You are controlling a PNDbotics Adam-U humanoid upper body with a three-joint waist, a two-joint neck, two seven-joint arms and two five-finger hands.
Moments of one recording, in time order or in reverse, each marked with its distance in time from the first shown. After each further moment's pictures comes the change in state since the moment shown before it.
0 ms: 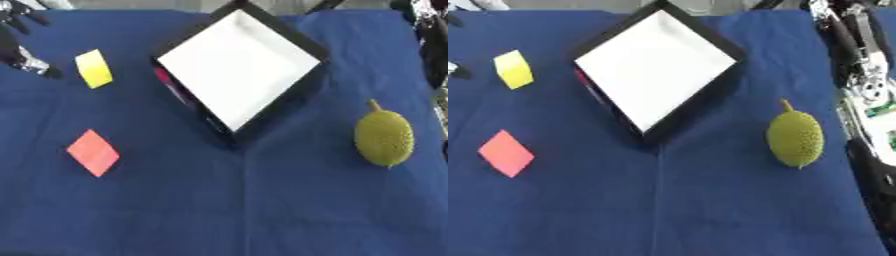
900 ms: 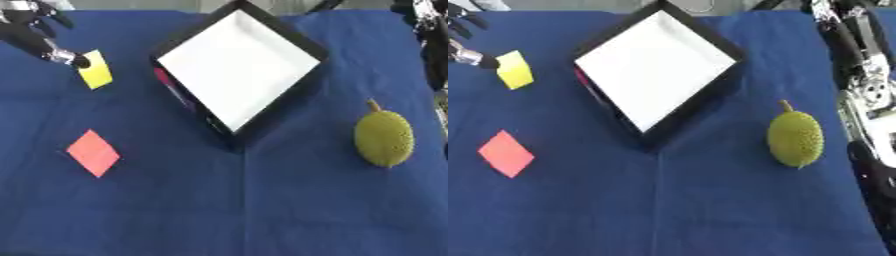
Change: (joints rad) left arm -0.026 -0.043 -0.009 0.031 0.061 0.024 -0.030; right arm -0.002 0.004 0.005 0.004 0.007 0.008 0.000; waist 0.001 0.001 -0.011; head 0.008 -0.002
